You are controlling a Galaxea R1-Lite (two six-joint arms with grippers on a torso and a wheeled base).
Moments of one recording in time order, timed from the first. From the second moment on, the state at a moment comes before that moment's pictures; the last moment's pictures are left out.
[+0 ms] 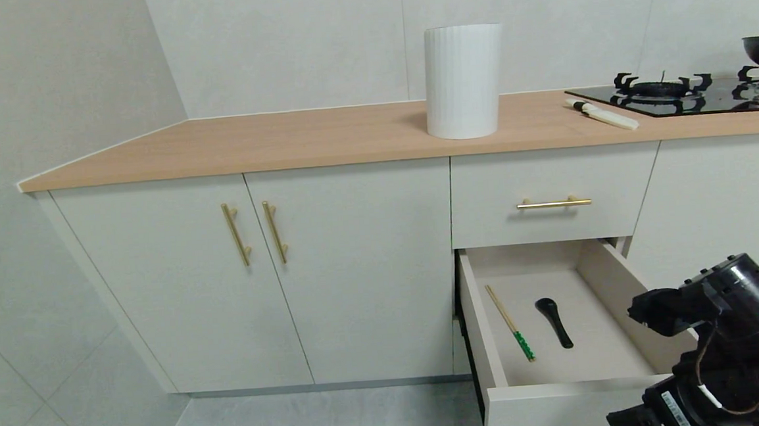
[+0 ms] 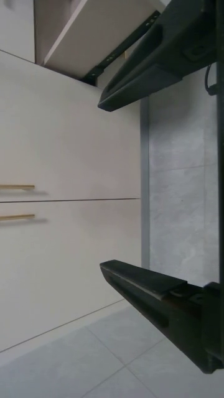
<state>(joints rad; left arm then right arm) 0.00 0.00 0.00 0.00 0.00 0.00 0.44 1.51 -0.59 0.10 -0.03 0.11</state>
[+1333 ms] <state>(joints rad) 0.00 0.00 0.00 0.00 0.00 0.00 0.38 1.83 -0.61 -0.27 -0.17 0.24</state>
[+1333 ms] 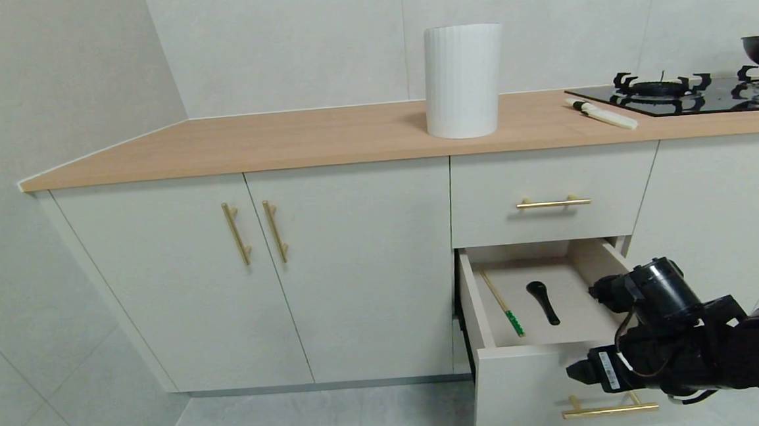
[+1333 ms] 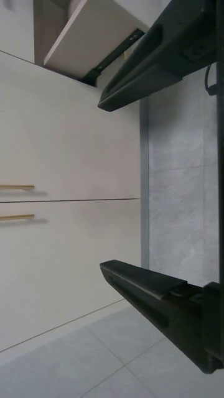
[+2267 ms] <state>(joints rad) 0.00 0.00 0.00 0.00 0.00 0.00 0.29 2.21 -0.84 -0.80 -0.21 0.22</state>
